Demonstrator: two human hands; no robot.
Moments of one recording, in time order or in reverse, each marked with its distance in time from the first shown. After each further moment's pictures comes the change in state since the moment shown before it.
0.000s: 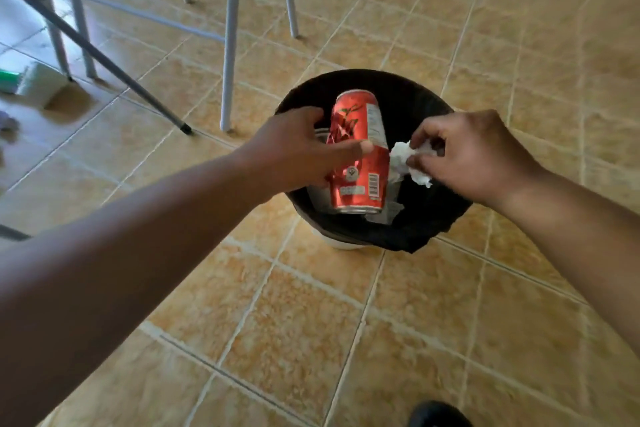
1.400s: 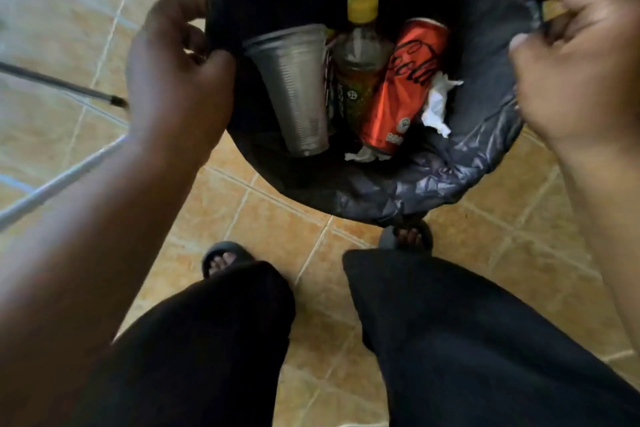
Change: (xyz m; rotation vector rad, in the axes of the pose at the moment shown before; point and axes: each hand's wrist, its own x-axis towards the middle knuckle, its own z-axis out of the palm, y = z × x) left_hand -0.092 -0.010 -0.037 -0.042 0.551 -0.251; right_hand -0.048 0.005 -0.041 0.305 0.099 0.301
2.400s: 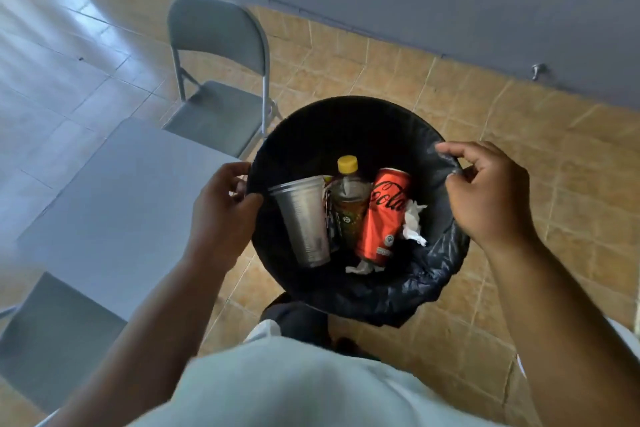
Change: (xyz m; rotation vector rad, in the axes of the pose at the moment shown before) left_hand -0.186 0.561 -0.250 -0.227 0.007 0.059; right_hand 0.073 -0.281 -0.581 0.117 0.165 -0.049
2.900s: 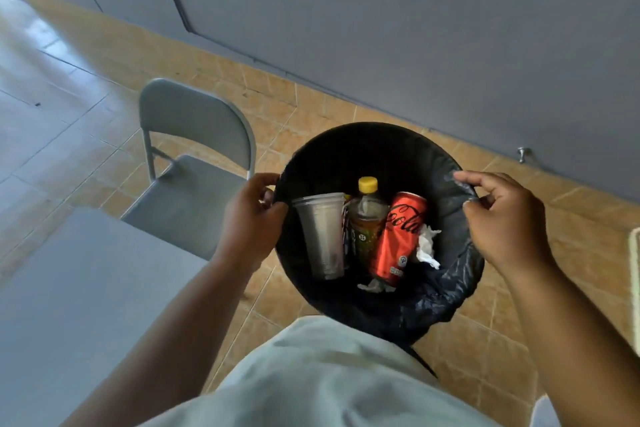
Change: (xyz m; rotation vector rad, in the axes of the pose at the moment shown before) left_hand 0.285 0.111 0.075 -0.072 -0.166 -0.031; right_hand 0.277 -0.022 0.050 -0.057 0.026 0.149
